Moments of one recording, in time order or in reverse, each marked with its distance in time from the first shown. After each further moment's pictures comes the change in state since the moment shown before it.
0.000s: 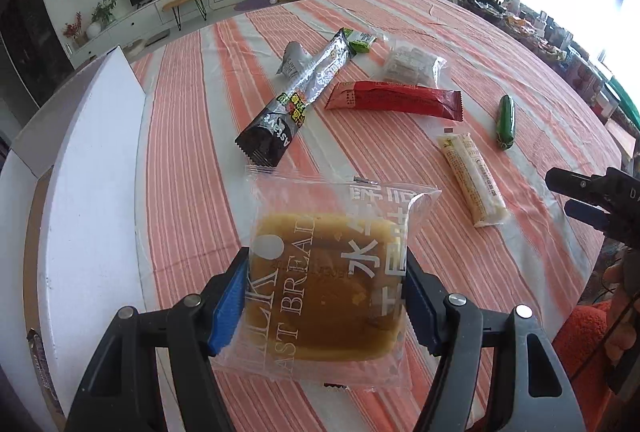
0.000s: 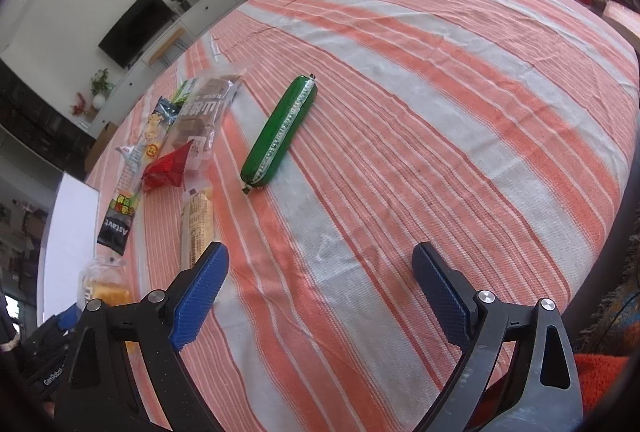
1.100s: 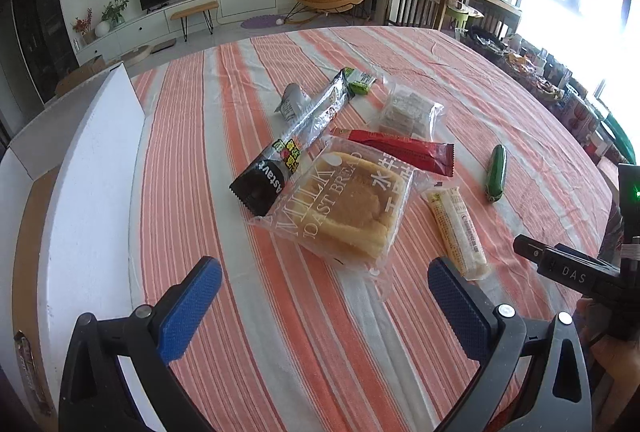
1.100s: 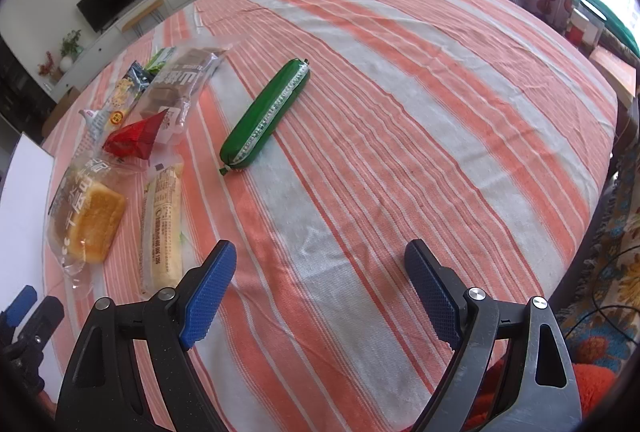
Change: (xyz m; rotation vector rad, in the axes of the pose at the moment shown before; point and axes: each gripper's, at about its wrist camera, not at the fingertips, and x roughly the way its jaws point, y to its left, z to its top) left arm -0.008 0.001 0.039 -0.065 -0.085 -0.051; right arm 0.012 0.016 -0.001 -0.119 -0.025 -0.274
